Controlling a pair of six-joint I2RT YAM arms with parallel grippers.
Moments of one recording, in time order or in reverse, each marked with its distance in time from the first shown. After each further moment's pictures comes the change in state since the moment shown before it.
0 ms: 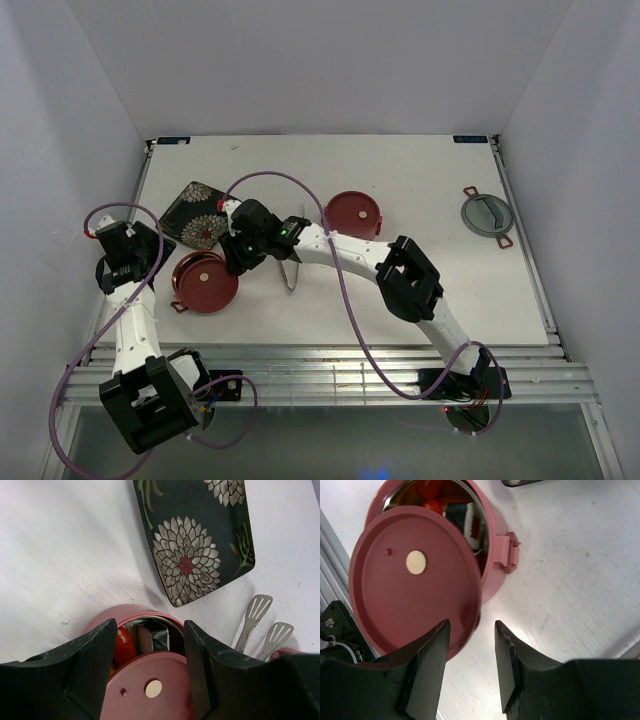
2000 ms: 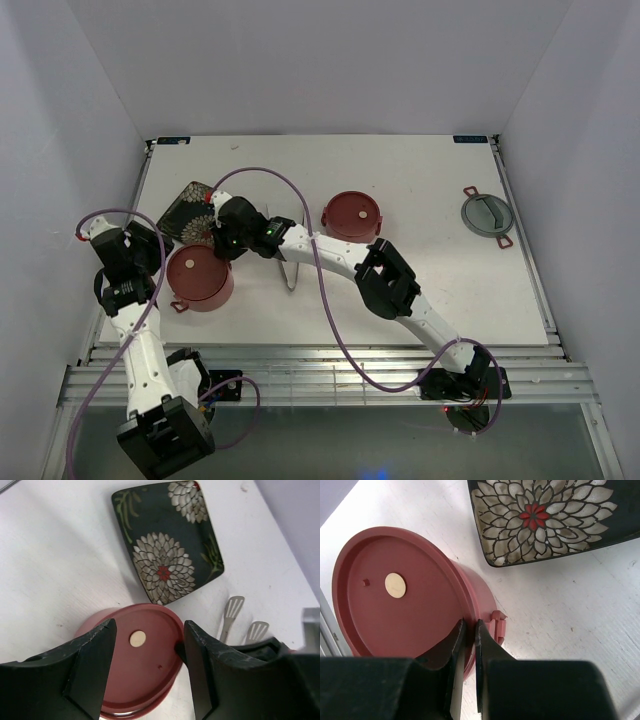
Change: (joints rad) left arm 0.000 -0.176 -0.007 -0.027 -0.004 0.000; right arm 0.006 0.203 0.241 0.097 0.089 -0.014
